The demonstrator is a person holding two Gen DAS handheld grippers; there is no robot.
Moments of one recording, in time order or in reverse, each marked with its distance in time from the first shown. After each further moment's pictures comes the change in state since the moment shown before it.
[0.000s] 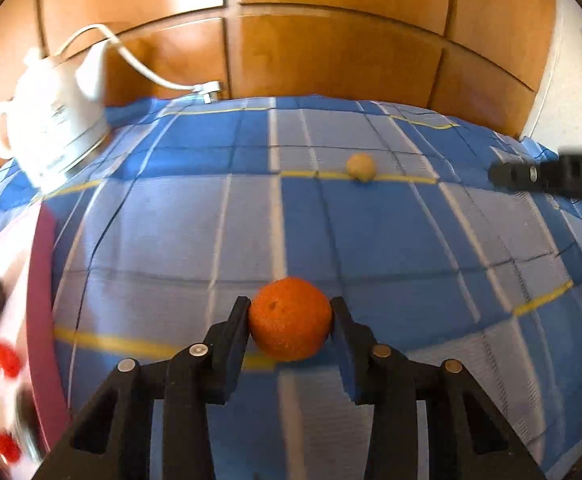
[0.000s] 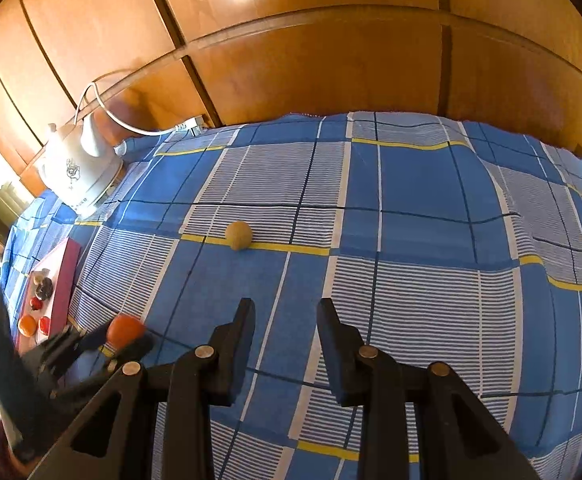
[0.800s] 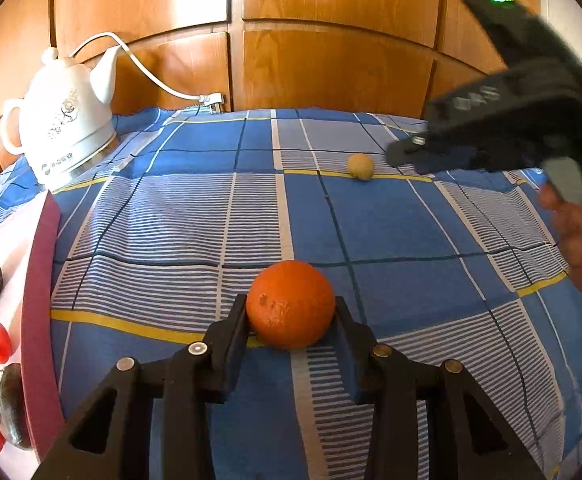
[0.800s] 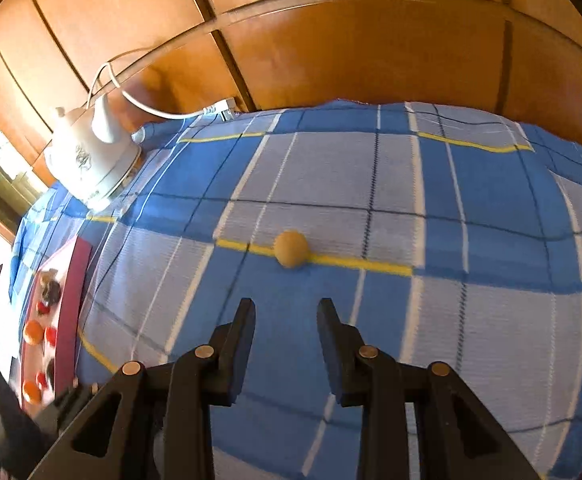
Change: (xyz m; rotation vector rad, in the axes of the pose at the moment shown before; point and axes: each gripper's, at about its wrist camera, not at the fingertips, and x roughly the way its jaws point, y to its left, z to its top) left arm -0.002 0.005 -0.019 0.005 -0.088 -0.028; right arm 0.060 0.045 0.028 -0.007 0.047 0.059
